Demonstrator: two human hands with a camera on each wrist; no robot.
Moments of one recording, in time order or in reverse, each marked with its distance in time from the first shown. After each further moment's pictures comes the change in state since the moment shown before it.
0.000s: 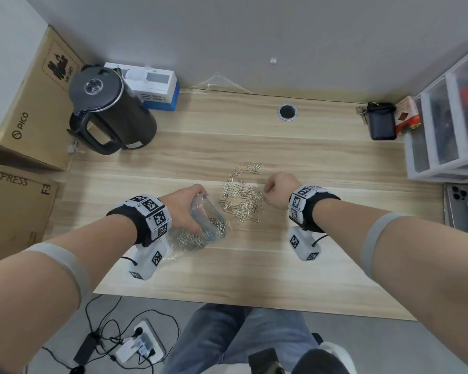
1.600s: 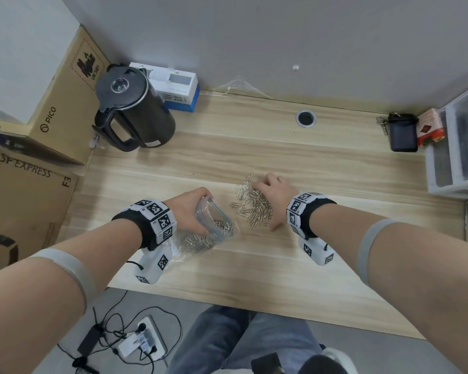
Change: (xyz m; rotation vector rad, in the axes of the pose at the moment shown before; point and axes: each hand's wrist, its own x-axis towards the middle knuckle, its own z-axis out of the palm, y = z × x) left_hand -0.016 -0.015 -0.001 -0.065 0.051 -0.005; right_hand 0.008 -0.027 0.017 -0.533 -0.169 -0.348
